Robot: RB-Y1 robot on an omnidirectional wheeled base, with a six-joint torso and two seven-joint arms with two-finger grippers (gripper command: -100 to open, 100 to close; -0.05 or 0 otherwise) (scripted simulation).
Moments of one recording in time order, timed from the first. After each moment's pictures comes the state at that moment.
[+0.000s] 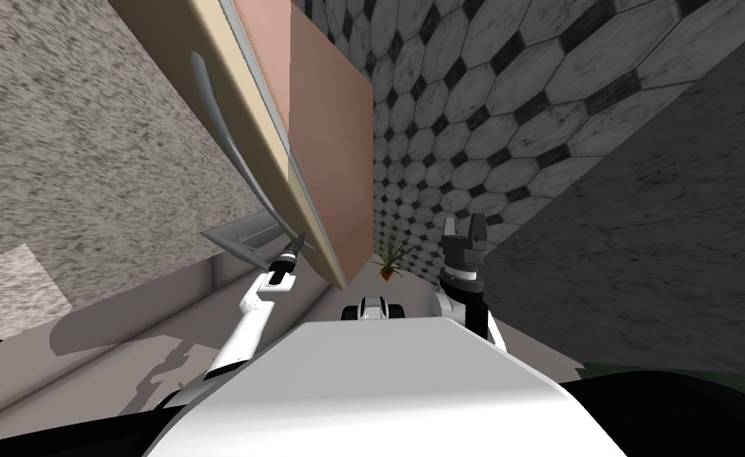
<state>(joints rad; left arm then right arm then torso) 0.03 0.45 0.24 -1.51 -0.29 -0.11 -0.20 0.50 0.00 0.01 -2.39 0.07 -0.60 0.07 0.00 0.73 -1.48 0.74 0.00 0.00</state>
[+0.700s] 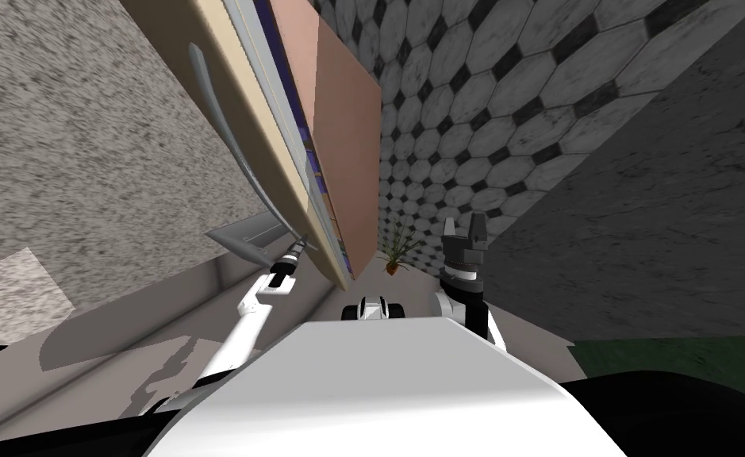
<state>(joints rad) 0.06 0.49 0.19 -1.53 -0.28 -0.13 -0.17 0.50 0.00 0.01 -2.39 0.07 -0.60 0.07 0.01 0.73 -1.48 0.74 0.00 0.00</state>
